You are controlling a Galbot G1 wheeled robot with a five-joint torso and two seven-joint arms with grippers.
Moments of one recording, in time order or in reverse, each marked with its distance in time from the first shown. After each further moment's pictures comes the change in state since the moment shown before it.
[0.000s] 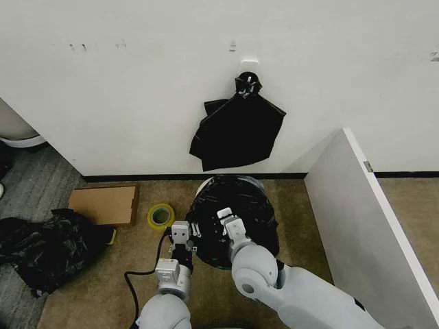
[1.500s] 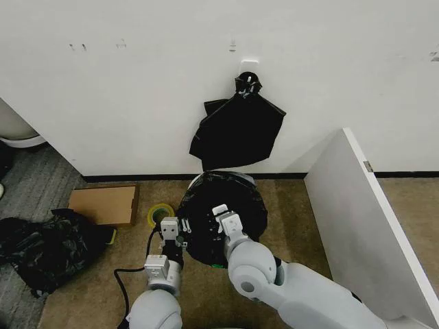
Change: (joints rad) left arm 0.005 0.025 -0.039 -0.009 -0.038 -0.014 0.003; right arm 0.070 0.033 -0.039 0.066 0.121 -0.019 0.090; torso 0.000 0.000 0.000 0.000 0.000
